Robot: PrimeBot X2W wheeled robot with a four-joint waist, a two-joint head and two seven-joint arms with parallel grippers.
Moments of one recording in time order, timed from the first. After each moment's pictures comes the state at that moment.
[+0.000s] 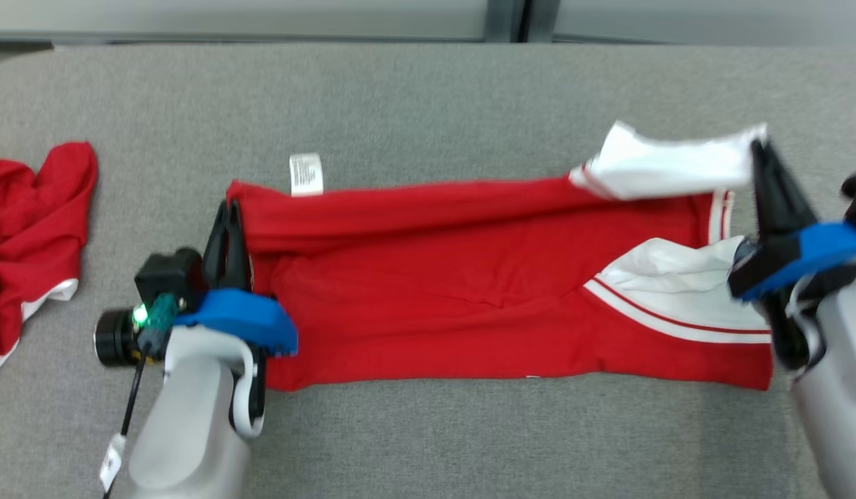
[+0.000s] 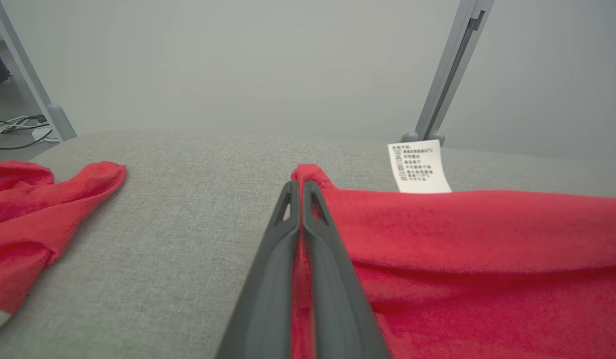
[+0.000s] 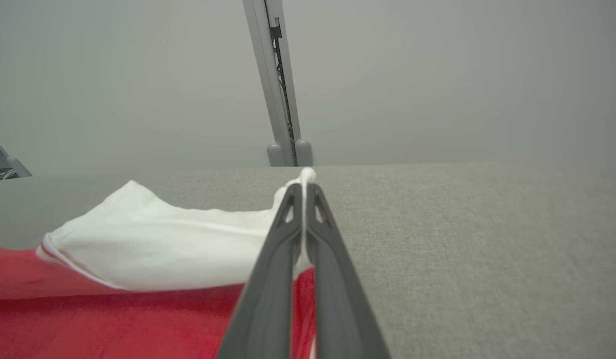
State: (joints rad) left arm -0.52 0.09 -0.17 0.61 -0.26 0.05 -0.26; right arm -0.68 -0.33 0.14 0.69 0.45 0.13 -0.26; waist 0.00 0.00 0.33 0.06
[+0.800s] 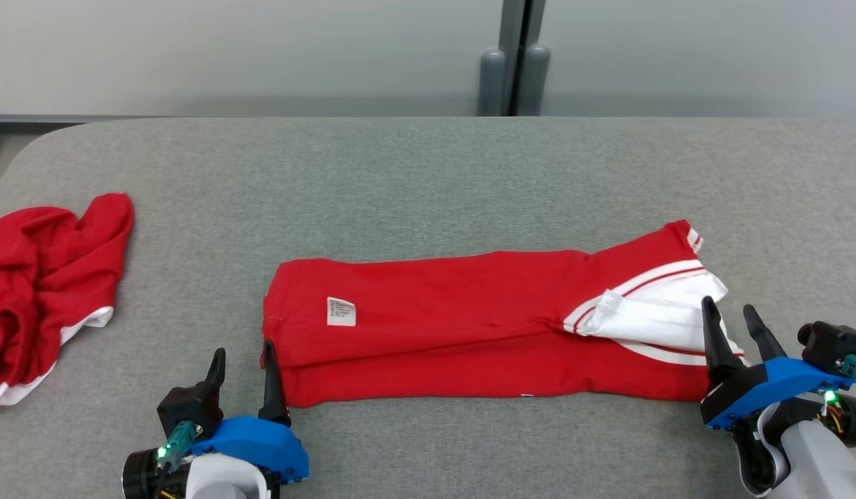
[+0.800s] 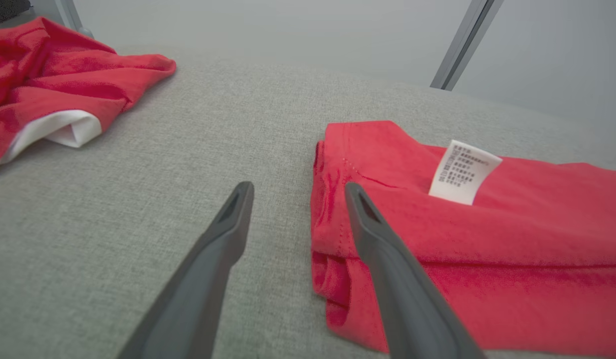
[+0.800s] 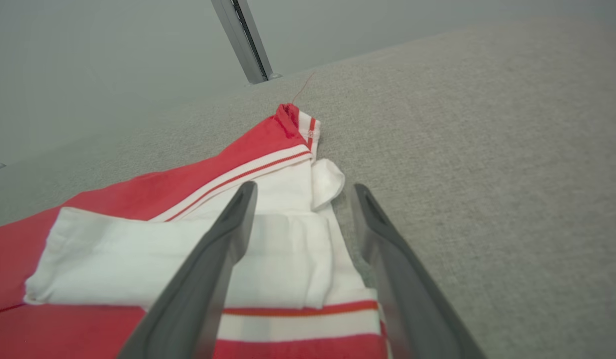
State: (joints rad) left arm -0.20 0.05 -0.14 0.60 -0.31 0.06 -0.26; right arm -0.38 -0.21 0.04 0.76 0.49 0.13 -0.26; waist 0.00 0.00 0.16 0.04
